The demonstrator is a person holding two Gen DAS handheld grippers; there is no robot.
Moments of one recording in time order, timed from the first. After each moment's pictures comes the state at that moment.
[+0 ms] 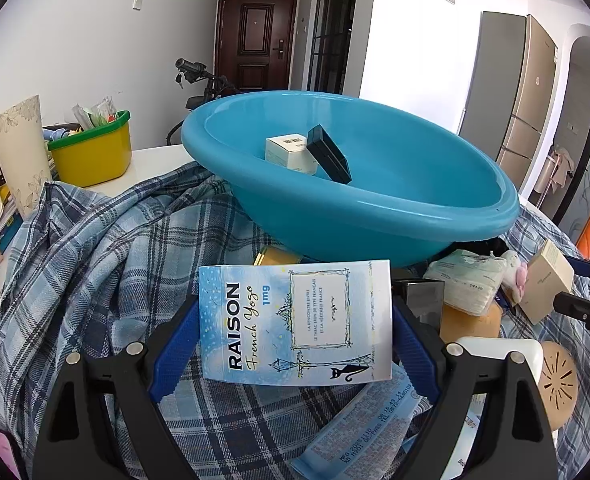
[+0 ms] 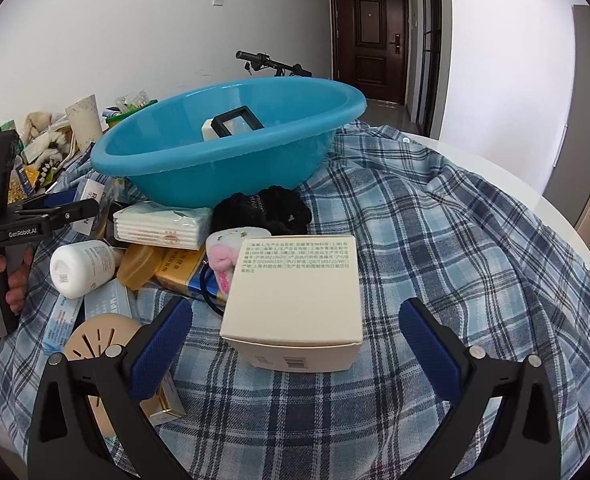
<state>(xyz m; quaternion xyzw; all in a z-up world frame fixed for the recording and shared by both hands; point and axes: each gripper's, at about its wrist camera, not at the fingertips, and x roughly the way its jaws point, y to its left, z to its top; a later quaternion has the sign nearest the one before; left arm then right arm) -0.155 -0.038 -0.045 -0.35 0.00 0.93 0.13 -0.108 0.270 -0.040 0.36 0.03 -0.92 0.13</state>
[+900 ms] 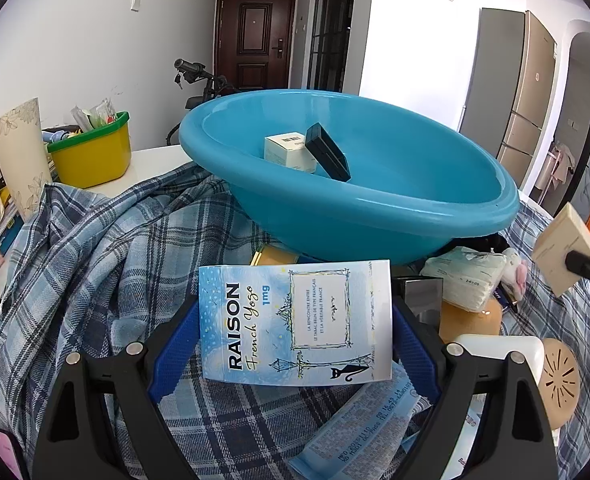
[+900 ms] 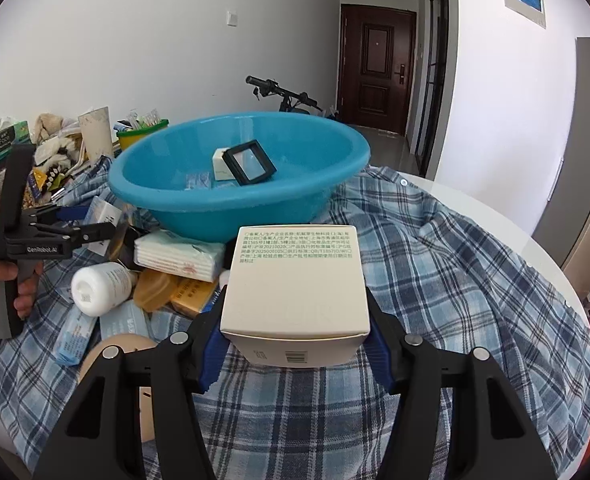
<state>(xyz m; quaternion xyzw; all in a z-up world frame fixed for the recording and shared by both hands) -0.153 -0.035 -0.046 -0.35 0.00 0.93 0.13 -0.095 0.259 -0.007 0.31 0.06 -0.94 0.14</state>
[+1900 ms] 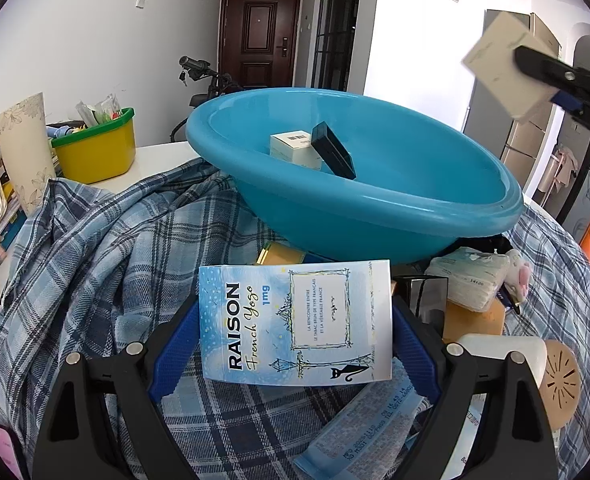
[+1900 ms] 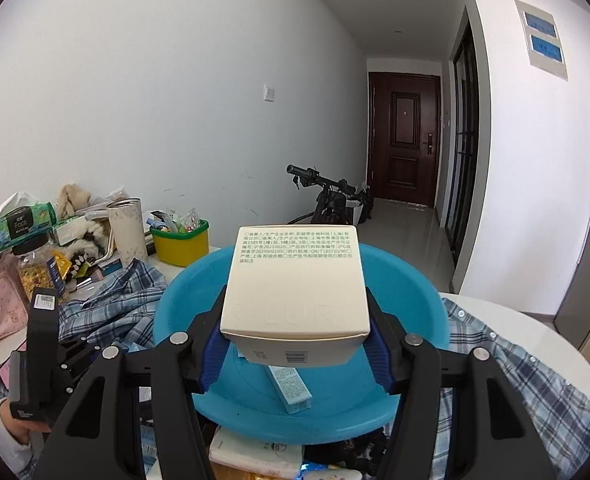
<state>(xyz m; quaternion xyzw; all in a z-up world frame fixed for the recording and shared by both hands) -0.154 -0.040 -0.045 -0.35 0.00 0.93 0.12 -0.160 0.175 0.071 0.18 0.04 -0.96 0.20</state>
